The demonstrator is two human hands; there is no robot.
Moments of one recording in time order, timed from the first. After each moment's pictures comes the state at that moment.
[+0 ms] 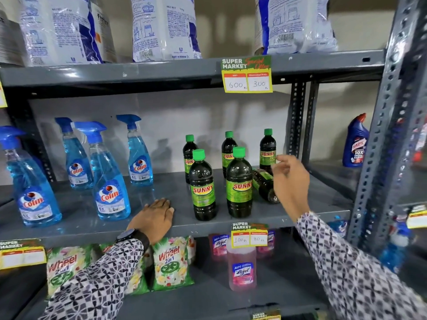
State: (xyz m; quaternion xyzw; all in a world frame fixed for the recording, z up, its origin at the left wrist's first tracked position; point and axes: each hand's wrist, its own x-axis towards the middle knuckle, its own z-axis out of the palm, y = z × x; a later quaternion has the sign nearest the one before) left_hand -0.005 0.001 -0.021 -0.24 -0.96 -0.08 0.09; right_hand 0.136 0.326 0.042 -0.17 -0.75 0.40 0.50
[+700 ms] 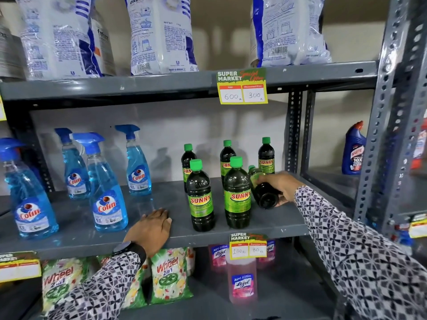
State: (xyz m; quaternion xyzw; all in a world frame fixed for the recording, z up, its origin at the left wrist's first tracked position) left_hand -0.004 0.000 -0.022 -0.24 -0.96 -0.08 0.11; right_hand 0.085 0.373 0.067 -0.28 -0.77 0.56 0.10
